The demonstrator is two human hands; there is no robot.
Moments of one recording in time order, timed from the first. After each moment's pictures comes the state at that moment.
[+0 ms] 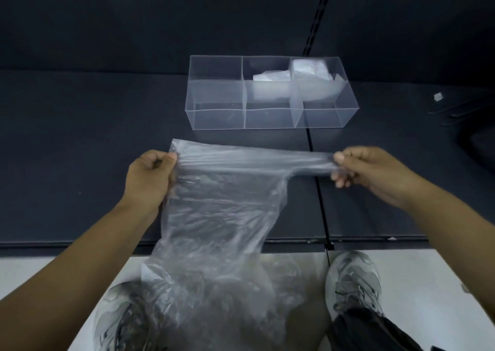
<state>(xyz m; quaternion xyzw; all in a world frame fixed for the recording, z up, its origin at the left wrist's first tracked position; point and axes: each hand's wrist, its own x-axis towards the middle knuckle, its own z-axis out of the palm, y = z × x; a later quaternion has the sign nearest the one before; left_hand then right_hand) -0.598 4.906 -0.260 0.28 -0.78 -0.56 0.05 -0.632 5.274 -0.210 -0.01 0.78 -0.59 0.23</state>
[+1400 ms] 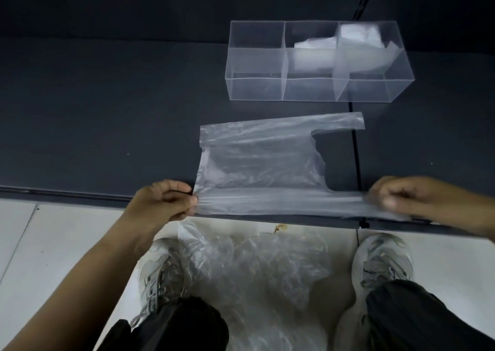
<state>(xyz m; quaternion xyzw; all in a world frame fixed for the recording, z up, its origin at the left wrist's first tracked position) -0.490 4.875 -0.233 0.32 -0.70 -0.62 -0.15 -0.578 5.291 -0.209 -0.14 0.83 -0.38 0.38</state>
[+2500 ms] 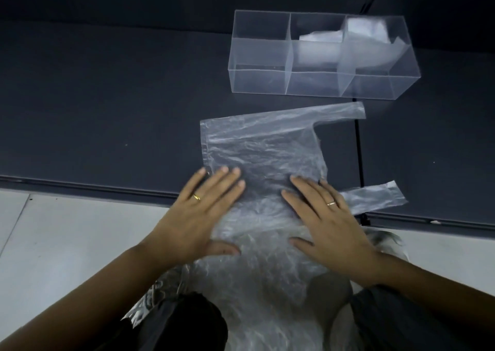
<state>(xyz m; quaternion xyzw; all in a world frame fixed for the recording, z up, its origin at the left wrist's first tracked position) -0.476 4.897 -0.274 -0.27 -0.96 -0.03 -0.04 -0.508 5.179 -0.274 -0.37 0.93 -0.05 0.04</state>
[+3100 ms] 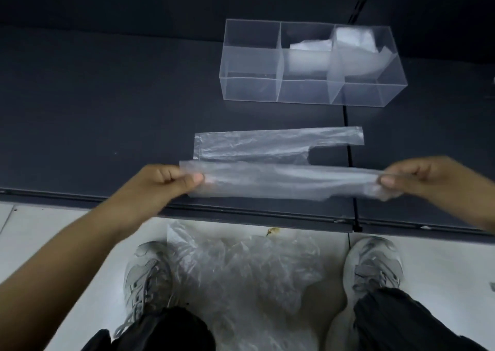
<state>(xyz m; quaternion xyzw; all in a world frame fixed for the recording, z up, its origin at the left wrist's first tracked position) -0.511 4.878 -0.205 0.11 -0.78 -0.58 -0.21 -0.590 5.285 -0.189 -0.08 0.85 -0.44 0.28</state>
